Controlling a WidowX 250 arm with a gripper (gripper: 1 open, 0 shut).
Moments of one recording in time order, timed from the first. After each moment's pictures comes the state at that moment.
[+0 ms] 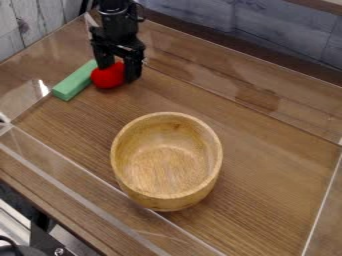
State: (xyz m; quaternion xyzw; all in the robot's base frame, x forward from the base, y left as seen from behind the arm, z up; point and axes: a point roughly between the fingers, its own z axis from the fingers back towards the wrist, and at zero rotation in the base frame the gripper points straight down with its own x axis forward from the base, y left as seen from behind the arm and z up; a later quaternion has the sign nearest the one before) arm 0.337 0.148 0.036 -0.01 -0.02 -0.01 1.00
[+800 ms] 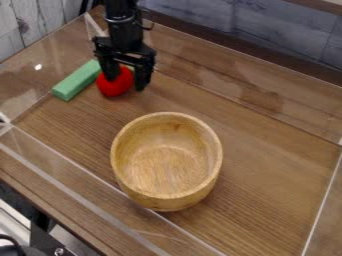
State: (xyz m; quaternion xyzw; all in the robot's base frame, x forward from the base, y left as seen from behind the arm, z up) arm 0.321 0.120 0.035 -0.02 0.00 0.06 1.00
